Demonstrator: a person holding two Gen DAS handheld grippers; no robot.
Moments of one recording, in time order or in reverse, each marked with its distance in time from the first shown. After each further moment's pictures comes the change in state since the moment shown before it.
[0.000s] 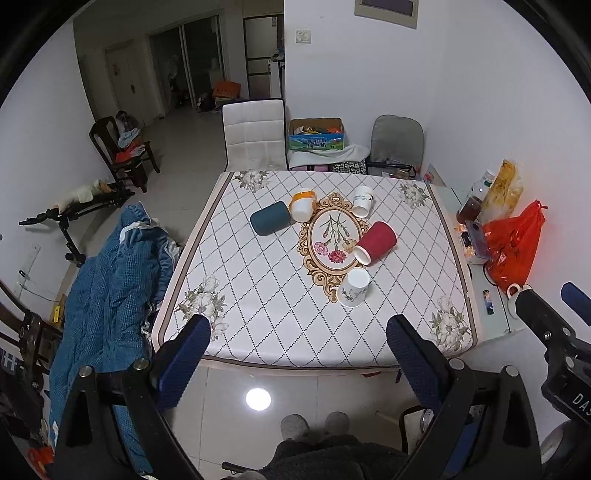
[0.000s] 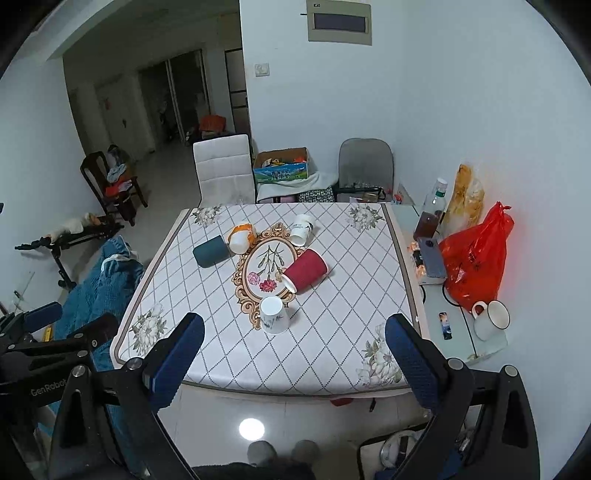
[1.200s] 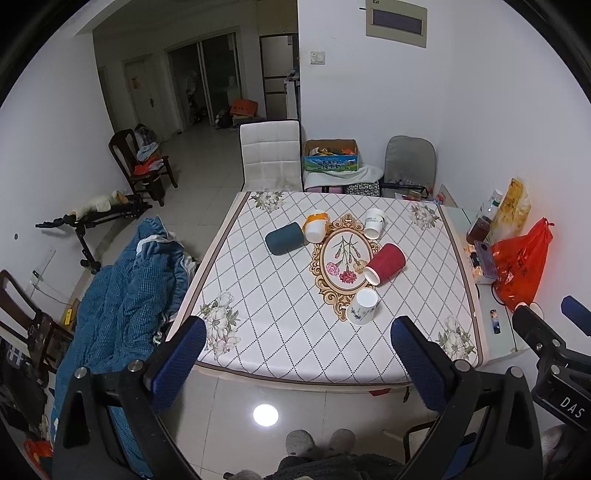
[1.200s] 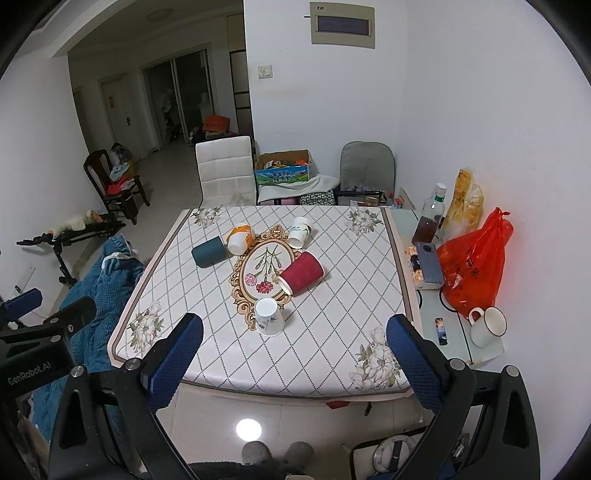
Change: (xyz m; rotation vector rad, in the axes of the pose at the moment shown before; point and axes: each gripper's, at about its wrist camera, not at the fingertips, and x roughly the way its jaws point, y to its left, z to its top) left arm -0.026 -0.005 0.003 -0.029 -0.079 0.064; right arm 0.001 -0.010 0.008 -0.012 -0.006 0.010
